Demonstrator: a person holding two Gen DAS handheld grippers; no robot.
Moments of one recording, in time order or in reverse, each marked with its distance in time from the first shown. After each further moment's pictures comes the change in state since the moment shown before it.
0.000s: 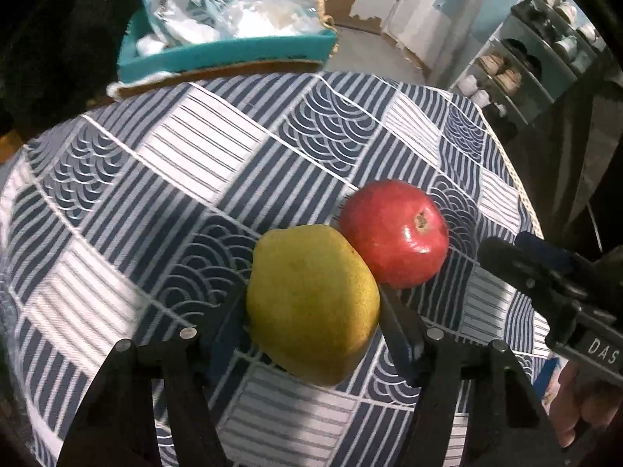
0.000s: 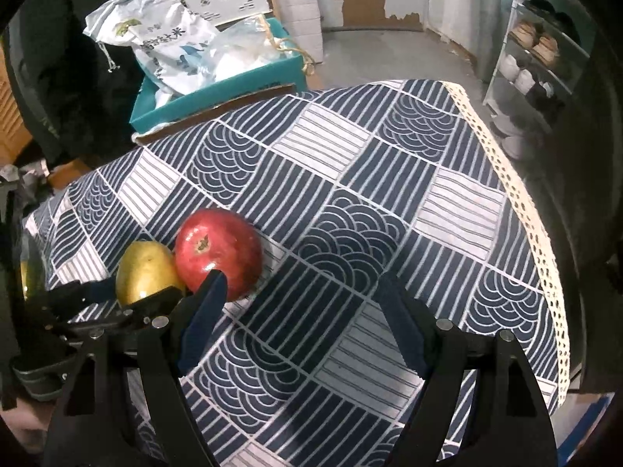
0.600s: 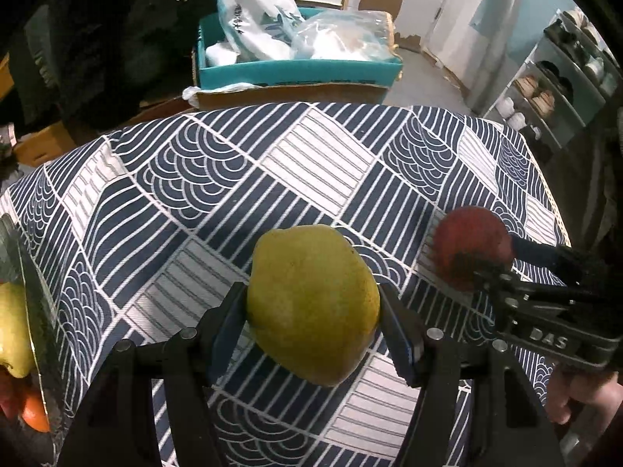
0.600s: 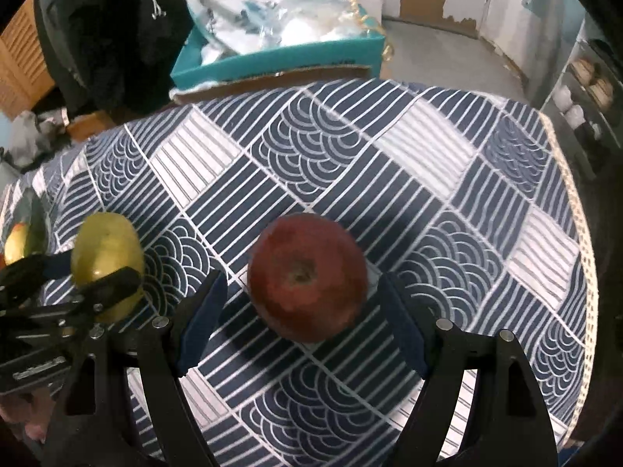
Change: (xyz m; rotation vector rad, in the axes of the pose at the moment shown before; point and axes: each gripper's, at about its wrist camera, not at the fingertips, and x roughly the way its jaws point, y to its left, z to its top) left arm -0.027 0.065 -0.002 -0.059 -0.046 0.112; right arm 0.056 0.064 0.014 -0.167 0.100 0.036
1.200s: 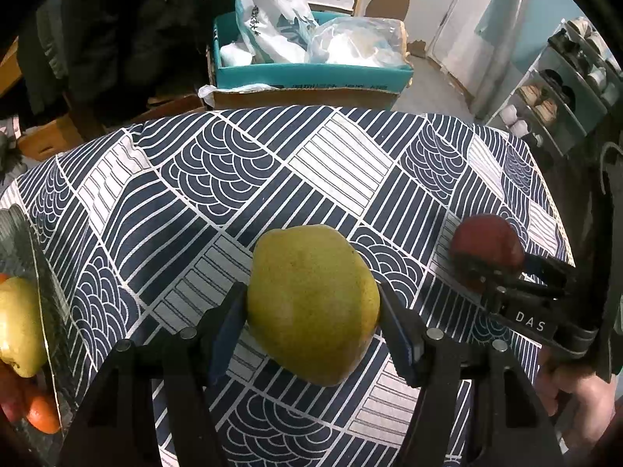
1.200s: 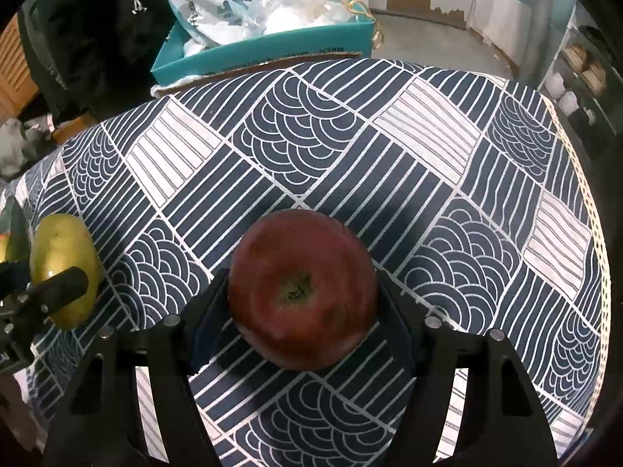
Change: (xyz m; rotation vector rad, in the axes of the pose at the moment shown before) left arm -0.009 0.019 -0.004 -0.019 -0.011 -0.002; right arm 0.011 -0.005 -0.011 0.051 -0.027 -0.027
